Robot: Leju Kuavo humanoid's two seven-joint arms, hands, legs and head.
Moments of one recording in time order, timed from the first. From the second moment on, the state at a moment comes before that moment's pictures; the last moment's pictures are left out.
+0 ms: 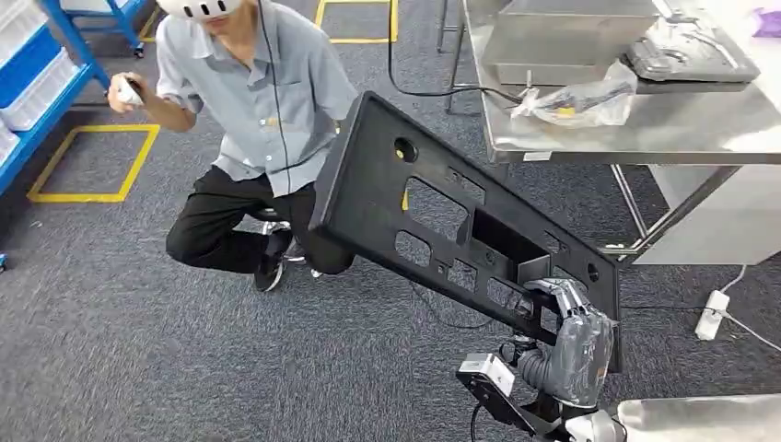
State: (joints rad) left arm -0.08 -0.16 1.09 -0.21 -1.07 0.39 -0.33; right arm 0.10 -0.02 0.37 -1.69 1.02 -0.70 -0.24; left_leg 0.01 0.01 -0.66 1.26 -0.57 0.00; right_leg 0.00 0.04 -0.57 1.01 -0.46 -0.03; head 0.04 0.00
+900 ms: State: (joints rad) left arm -0.08 -0.16 1.09 -0.21 -1.07 0.39 -0.34; right arm 0.13 -0.01 0.35 -1.72 1.02 -0.70 -0.24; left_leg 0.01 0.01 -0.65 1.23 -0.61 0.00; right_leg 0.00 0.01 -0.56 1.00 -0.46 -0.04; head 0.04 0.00
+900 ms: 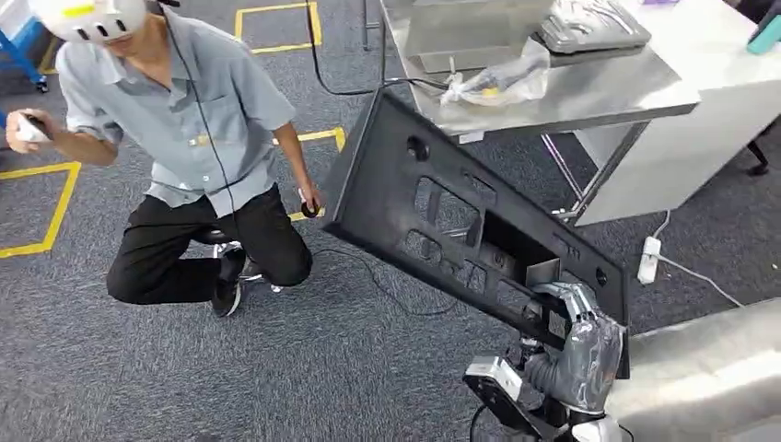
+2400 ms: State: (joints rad) left arm -0.08 -0.17 1.09 -0.21 -1.10 0.39 -0.33; right arm 0.12 0.04 0.15 -1.77 1.03 -0.70 -0.34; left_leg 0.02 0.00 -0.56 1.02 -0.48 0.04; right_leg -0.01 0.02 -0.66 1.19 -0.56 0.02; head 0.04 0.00
